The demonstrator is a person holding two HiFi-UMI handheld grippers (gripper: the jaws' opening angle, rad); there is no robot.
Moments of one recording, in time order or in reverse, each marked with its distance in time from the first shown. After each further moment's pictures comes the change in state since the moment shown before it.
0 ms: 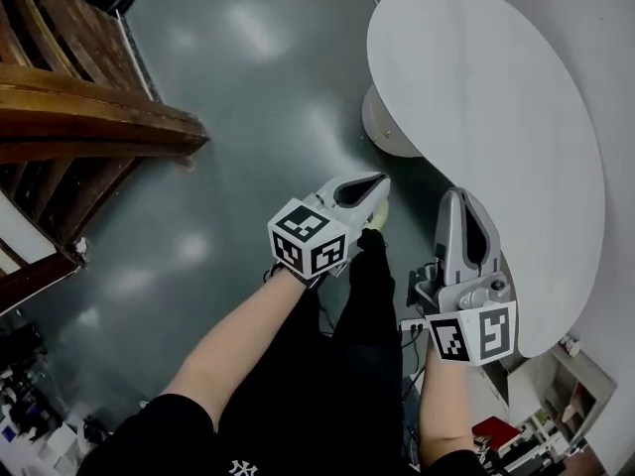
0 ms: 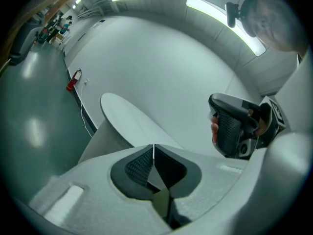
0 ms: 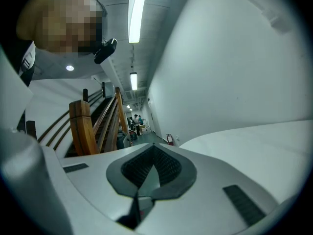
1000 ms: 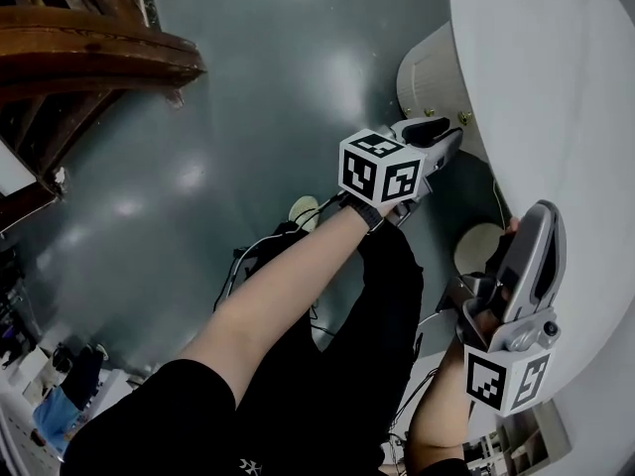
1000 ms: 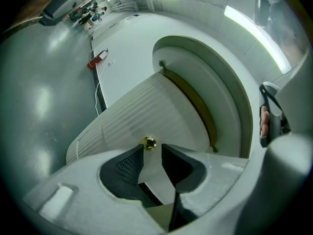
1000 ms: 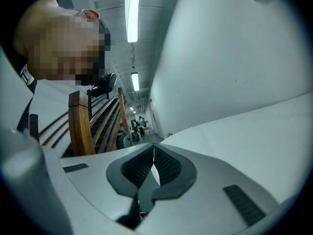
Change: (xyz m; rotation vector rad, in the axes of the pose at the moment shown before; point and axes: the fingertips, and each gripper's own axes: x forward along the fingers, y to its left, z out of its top) left arm 0.168 0.177 -0.116 -0.273 -0.068 0.063; right arm 0.067 -0.090 -0.107 0.001 -0.049 0.053
